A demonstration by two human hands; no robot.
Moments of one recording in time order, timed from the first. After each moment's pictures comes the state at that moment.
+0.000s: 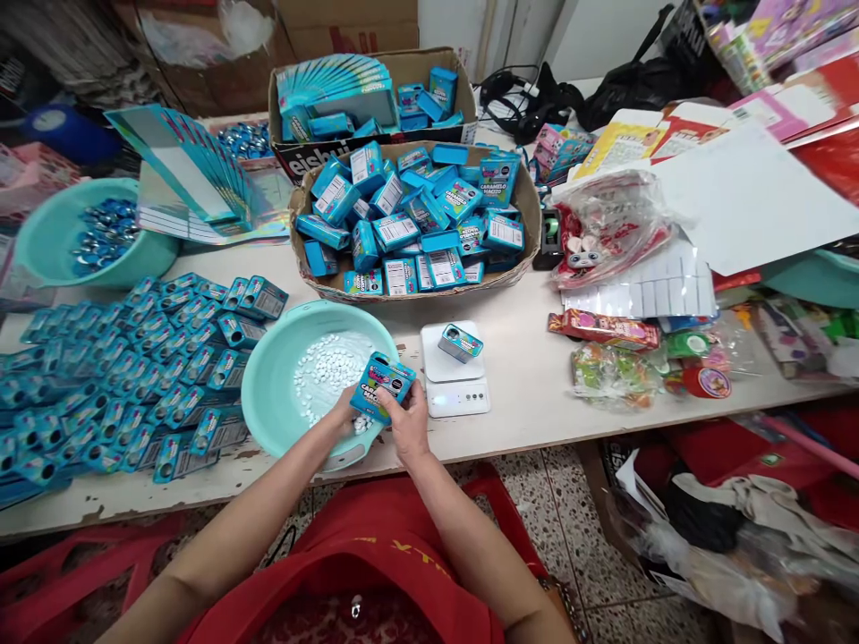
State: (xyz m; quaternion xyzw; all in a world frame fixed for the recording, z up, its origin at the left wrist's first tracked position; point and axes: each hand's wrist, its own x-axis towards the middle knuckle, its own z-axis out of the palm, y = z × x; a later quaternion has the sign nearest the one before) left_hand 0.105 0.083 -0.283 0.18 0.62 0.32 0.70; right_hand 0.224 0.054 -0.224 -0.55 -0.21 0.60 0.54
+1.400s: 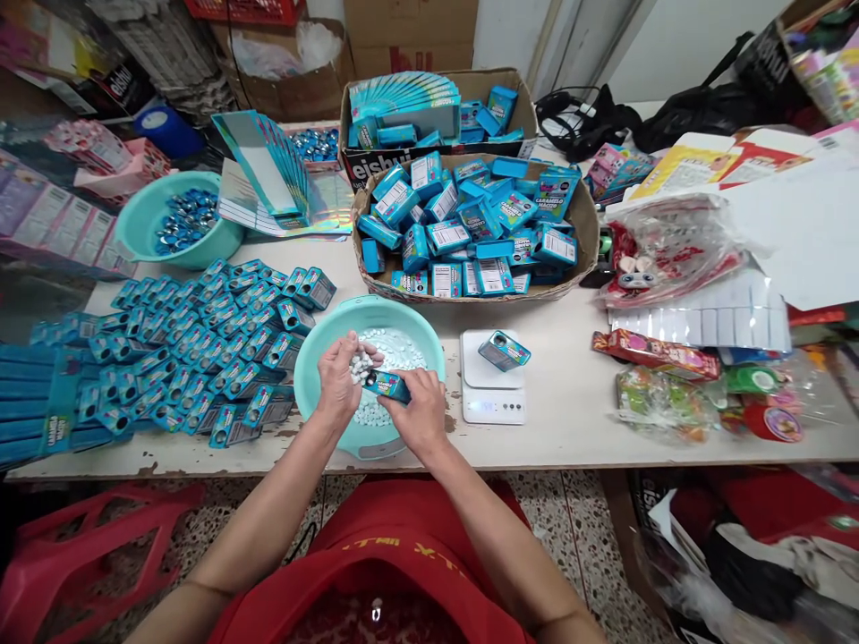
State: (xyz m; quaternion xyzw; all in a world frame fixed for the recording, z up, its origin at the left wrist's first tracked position) left_hand 0.070 0.103 -0.172 0.16 0.53 0.64 0.53; right_hand 0.196 0.064 -0.195 -0.58 -0.69 0.30 0.31
